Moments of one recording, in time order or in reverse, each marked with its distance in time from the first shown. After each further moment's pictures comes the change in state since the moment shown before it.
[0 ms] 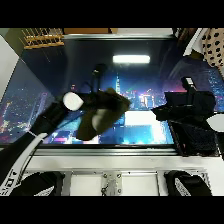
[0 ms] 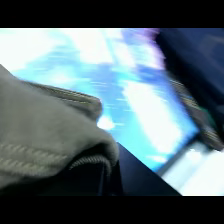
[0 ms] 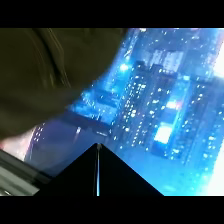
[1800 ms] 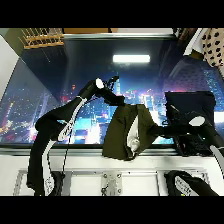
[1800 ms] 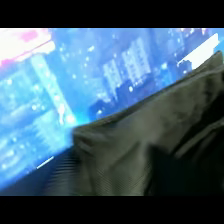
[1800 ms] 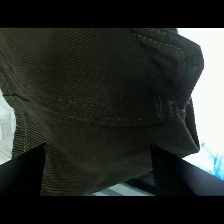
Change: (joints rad) left arm 0.155 -0.867 0.693 0.005 -0.421 -0.049; right arm -0.182 -0.339 -0.246 0.011 0.086 -0.140
